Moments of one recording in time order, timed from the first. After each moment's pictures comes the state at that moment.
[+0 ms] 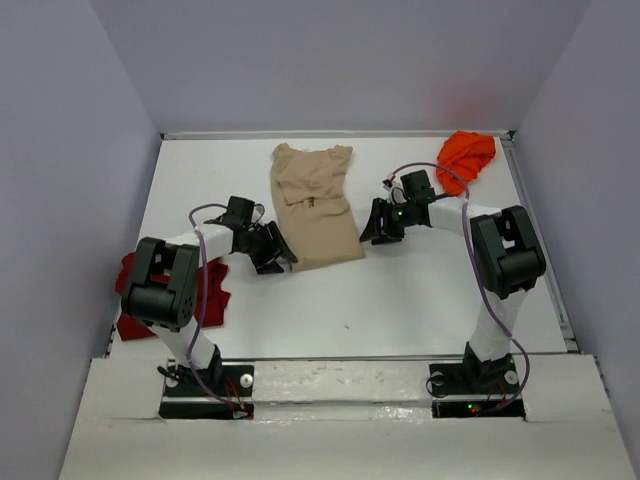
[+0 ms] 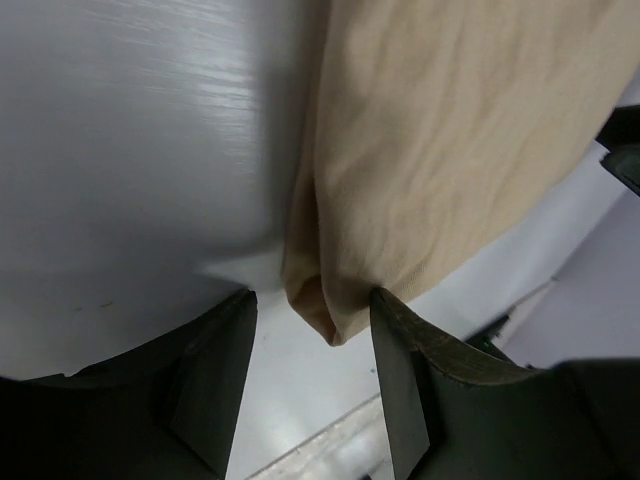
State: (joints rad) left arm -0.24 1.64 0.85 -0.31 0.49 -0.72; right arm 0.29 1.93 1.19 -0.26 -0.61 0.38
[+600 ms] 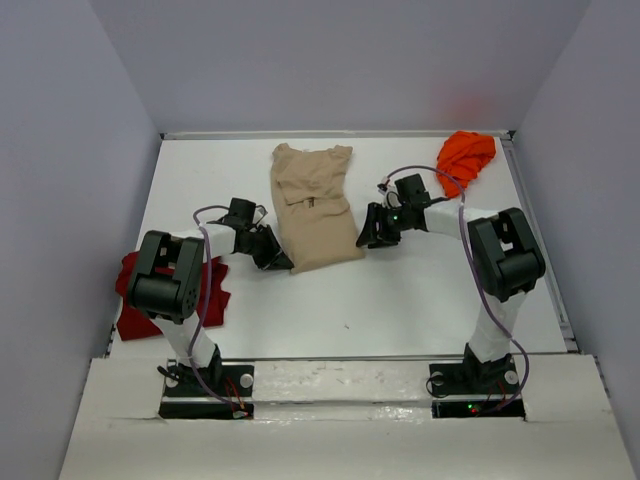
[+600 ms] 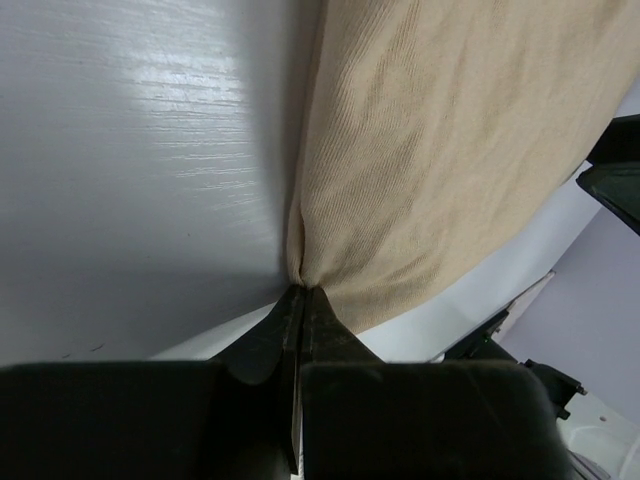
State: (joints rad) left arm -0.23 1.72 0.84 -0.24 0.54 -0.72; right arm 0.33 1.91 1.15 -0.24 -0.58 0.39
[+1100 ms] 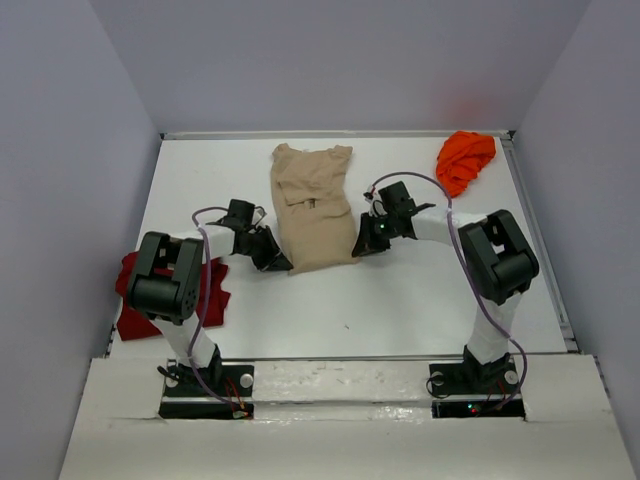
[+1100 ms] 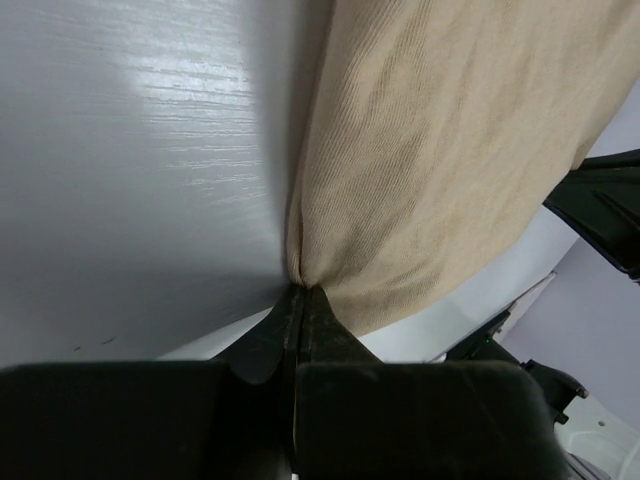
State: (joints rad) left arm -0.23 1.72 0.83 -0.24 0.54 -0.72; right arm 0.43 1.91 1.14 -0.22 -0.51 0.42
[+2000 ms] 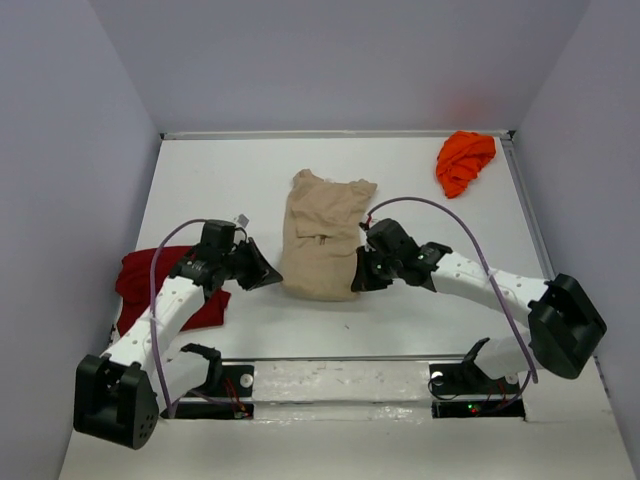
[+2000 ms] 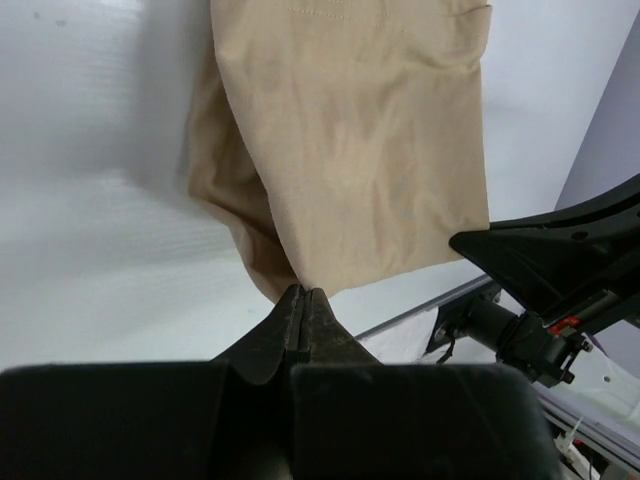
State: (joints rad) left arm -0.28 1.04 0.64 -0.48 0.43 -0.77; right arm 0.77 1.40 0.87 -0.36 -0.17 0.60
